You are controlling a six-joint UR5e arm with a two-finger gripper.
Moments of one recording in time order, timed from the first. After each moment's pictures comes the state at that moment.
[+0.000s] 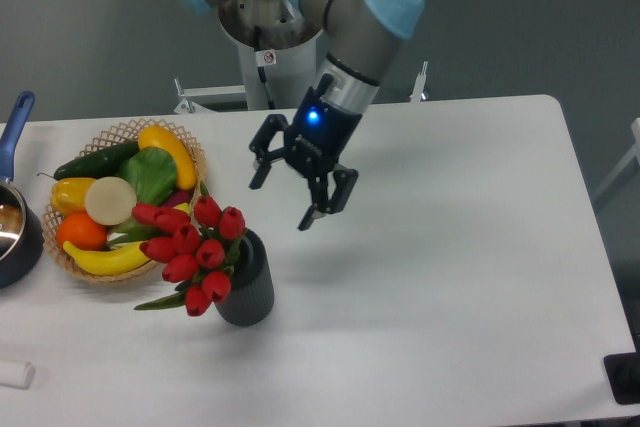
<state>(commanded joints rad) 2.55 -1.64 -1.98 -0.84 0.79 1.28</state>
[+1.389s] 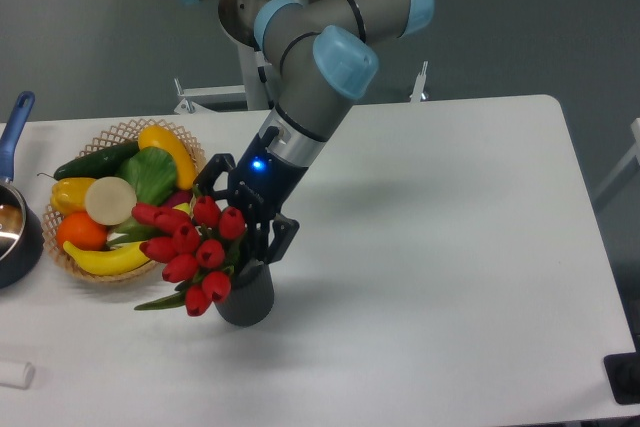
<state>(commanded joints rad) 2.42 -1.79 -1.87 -0.77 0.80 1.13</state>
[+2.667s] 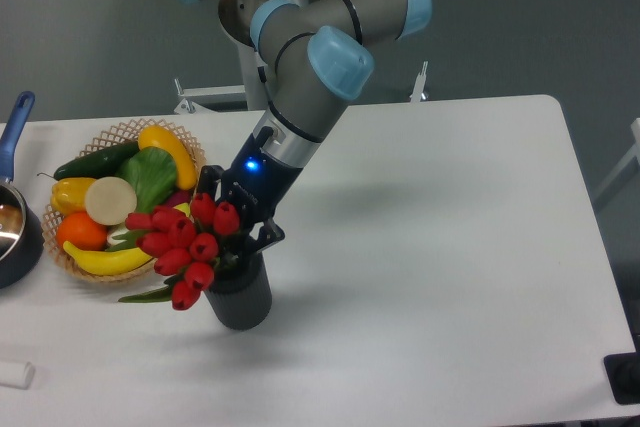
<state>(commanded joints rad) 2.43 -1.76 -1.84 -0.77 0.77 1.06</state>
